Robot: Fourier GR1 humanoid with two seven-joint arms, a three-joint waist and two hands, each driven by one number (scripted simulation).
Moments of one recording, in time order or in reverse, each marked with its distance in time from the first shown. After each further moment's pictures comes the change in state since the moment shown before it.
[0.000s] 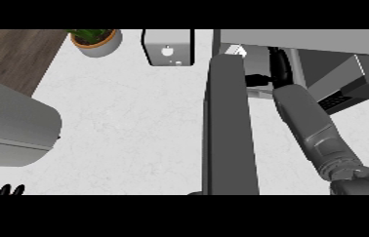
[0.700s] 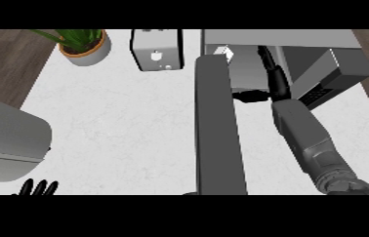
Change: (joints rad) left arm 0.018 -0.069 -0.155 -0.075 -0.142 0.012 0.034; right arm 0.096 0.030 -0.049 -0.022 -0.074 0.240 -0.140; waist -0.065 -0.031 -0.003
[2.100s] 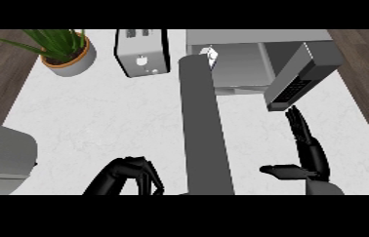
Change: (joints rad) left arm -0.462 -0.013 -0.354 0.233 -0.298 0.224 0.290; right arm 0.785 0.045 0.138 -0.777 -0.126 0.354 0.009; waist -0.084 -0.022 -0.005
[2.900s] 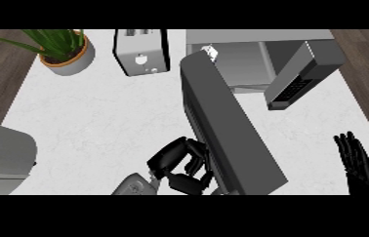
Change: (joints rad) left arm -0.489 0.004 -0.238 0.680 -0.013 0.109 -0.090; right arm 0.346 -0.070 -0.040 -0.475 -0.122 0.105 0.082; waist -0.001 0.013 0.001
